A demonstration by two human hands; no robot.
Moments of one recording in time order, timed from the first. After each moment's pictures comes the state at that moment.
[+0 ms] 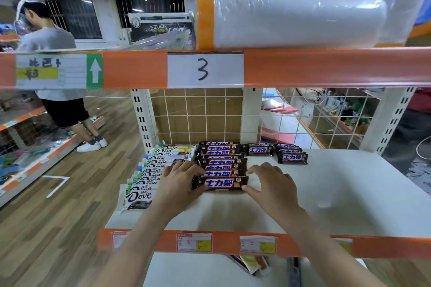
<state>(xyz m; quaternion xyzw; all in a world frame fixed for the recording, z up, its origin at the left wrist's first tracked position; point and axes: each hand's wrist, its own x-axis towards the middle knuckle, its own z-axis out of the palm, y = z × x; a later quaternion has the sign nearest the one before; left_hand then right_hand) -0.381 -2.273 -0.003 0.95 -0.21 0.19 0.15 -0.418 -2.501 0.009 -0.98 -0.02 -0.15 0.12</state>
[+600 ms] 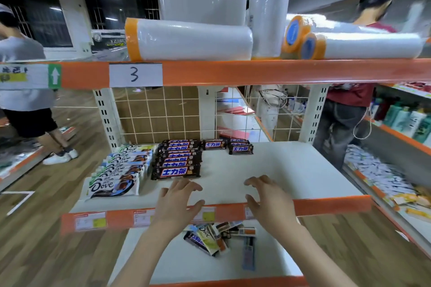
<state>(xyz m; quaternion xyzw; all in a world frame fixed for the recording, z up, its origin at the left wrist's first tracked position) -0.488 -2.372 -0.015 0.95 -0.21 0.15 0.20 -0.543 -2.591 0.009 -0.97 0.03 -0.17 0.15</state>
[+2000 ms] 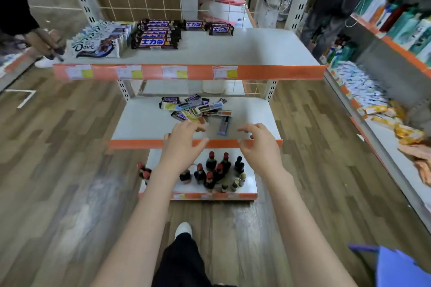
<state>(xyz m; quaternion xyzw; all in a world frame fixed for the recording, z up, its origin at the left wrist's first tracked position) -0.704 -2.429 -0.094 0.95 -0.14 0.02 0.29 -0.751 -2.615 -0.081 -0.94 0.07 -0.09 0.33</state>
